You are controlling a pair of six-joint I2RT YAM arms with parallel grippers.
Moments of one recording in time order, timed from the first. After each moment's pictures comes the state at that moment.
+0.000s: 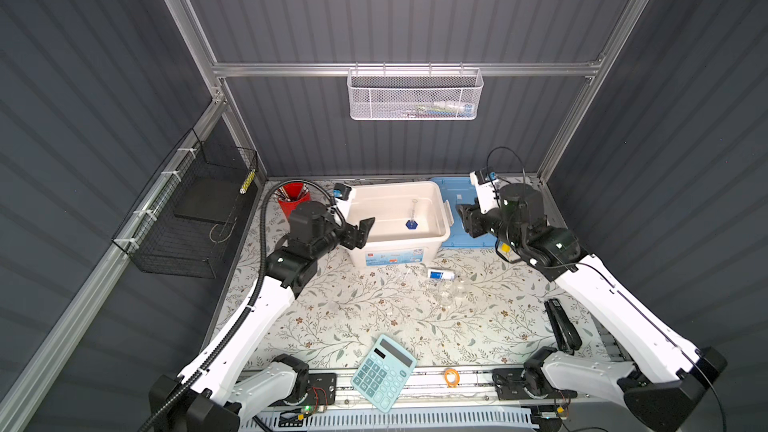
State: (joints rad) left arm -0.51 1.11 1.03 -0.29 0.14 0.05; right arm 0.56 1.14 1.23 -0.58 0.14 0.08
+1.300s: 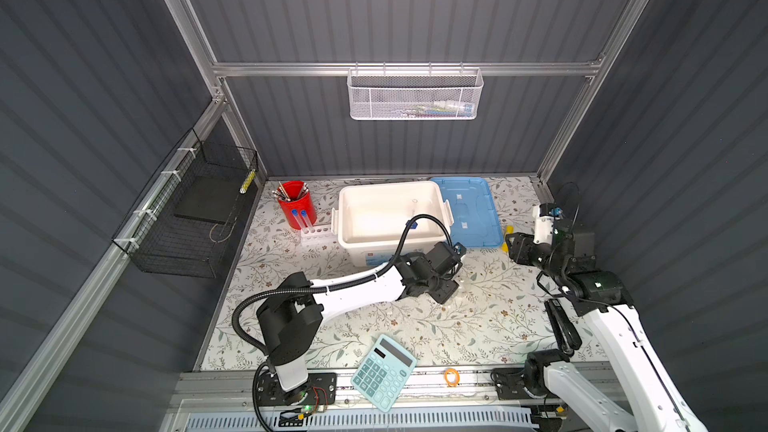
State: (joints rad) left arm -1.10 1.75 1.31 -0.48 -0.09 -0.14; right arm 0.12 0.84 0.92 -0.67 -0.06 0.27
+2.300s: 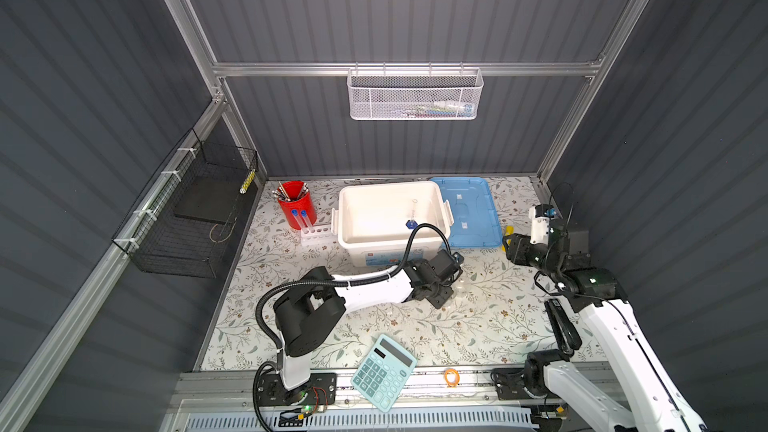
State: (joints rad) left arm -1.10 1.87 1.28 -0.43 -0.07 -0.15; right arm 0.11 0.87 0.90 -0.65 -0.08 0.26
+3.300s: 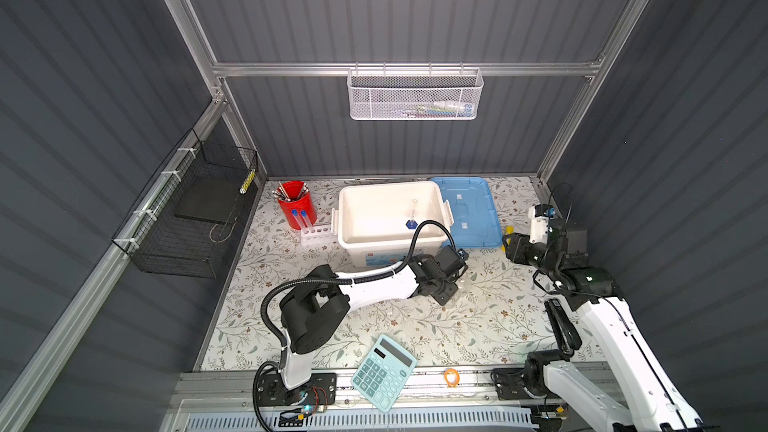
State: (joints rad) left arm -1.10 1.90 1.36 -0.49 -0.07 -0.15; right arm 0.09 0.89 0.88 -0.61 -0.09 0.26
